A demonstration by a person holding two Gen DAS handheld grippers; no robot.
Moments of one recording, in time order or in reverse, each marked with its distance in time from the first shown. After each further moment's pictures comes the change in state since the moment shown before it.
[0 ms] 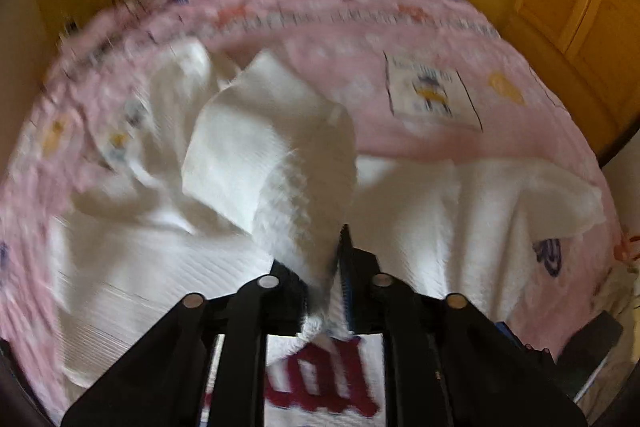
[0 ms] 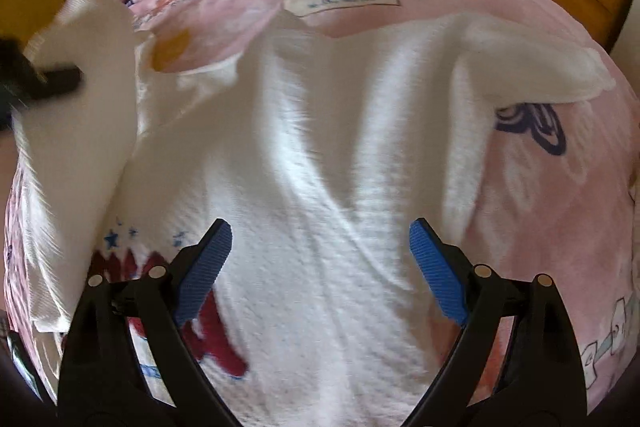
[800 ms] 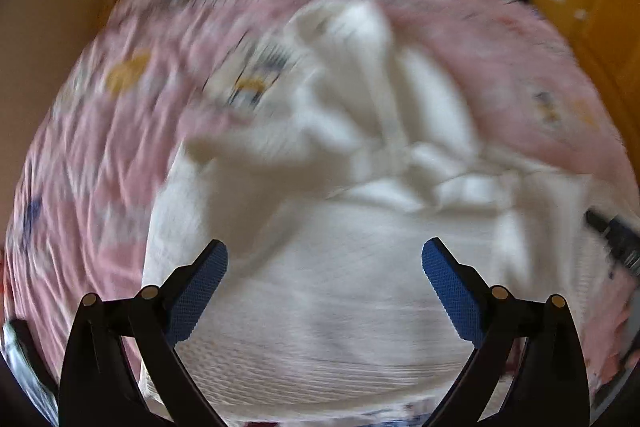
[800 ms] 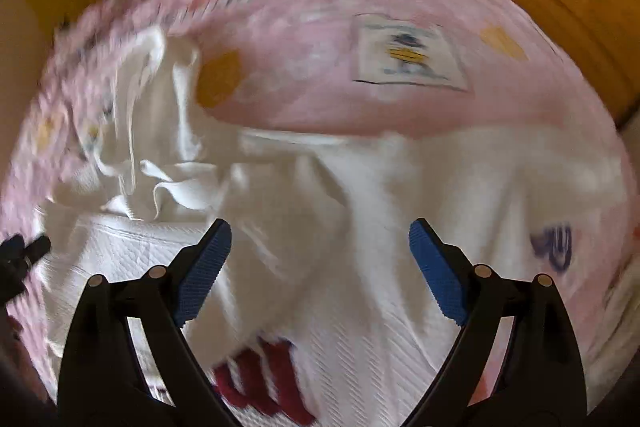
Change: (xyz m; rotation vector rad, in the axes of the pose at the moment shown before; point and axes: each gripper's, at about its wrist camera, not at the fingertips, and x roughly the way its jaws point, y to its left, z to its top) left arm -0.001 0.220 -0.012 -0.166 0.081 0.146; right arm 0.005 0.112 0.105 -0.222 0.034 -0.043
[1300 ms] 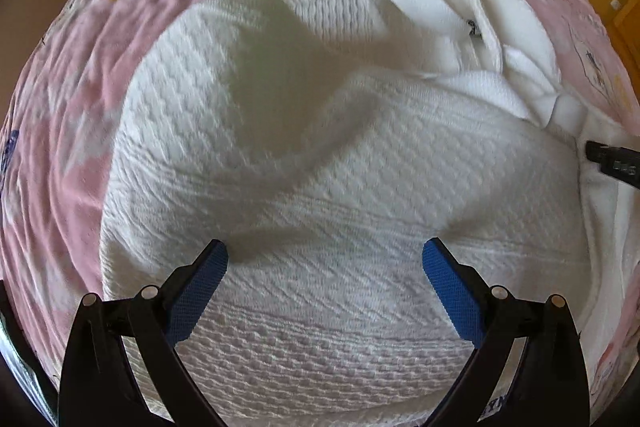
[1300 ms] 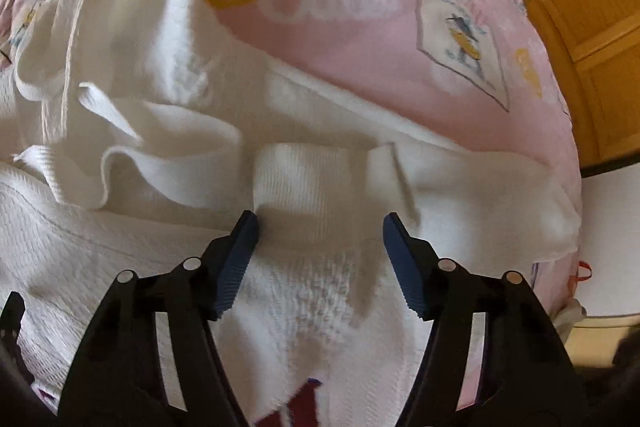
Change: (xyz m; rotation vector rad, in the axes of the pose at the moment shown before) left arm 0.069 0.039 -0.056 -0.038 0.175 0.006; right arm 0.087 0.068 0.012 -0.215 0.228 -0.263
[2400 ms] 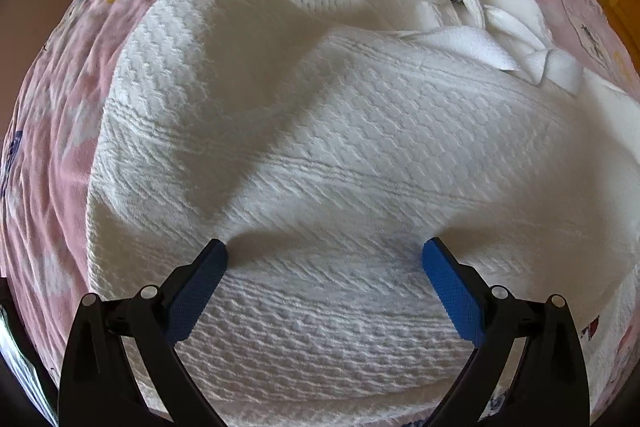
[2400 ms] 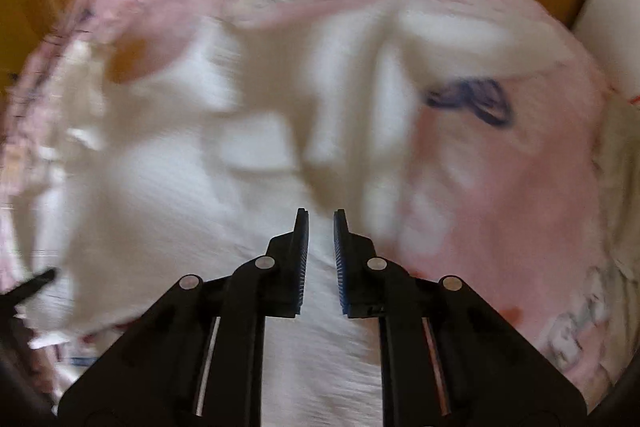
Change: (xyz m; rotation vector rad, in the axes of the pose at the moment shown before) left arm 0.003 -0.019 -0.035 0.045 -0.004 0.035; right arm -0.022 -0.151 -0.185 0.509 -0.195 0.269
